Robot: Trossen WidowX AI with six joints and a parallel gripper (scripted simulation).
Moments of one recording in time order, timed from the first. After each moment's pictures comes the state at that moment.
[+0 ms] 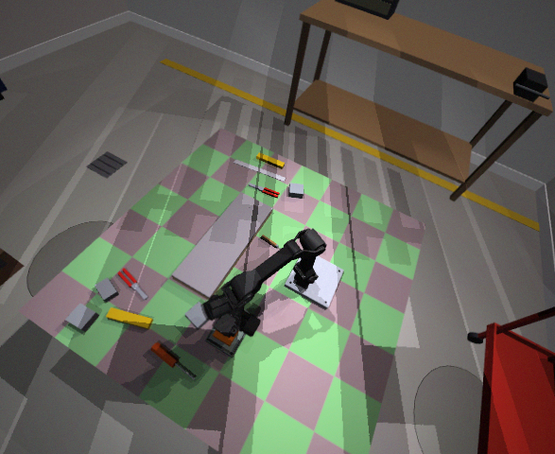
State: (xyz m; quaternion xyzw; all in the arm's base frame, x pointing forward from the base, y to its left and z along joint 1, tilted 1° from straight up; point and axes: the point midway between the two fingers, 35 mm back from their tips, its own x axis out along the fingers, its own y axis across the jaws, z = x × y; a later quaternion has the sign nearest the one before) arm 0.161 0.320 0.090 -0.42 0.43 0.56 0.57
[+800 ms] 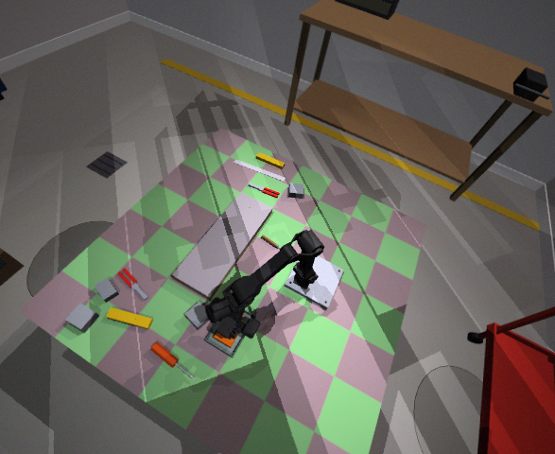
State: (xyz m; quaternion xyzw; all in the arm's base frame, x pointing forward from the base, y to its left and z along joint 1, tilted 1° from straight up) arm 0.160 0.319 0.056 -0.42 0.42 0.56 0.57
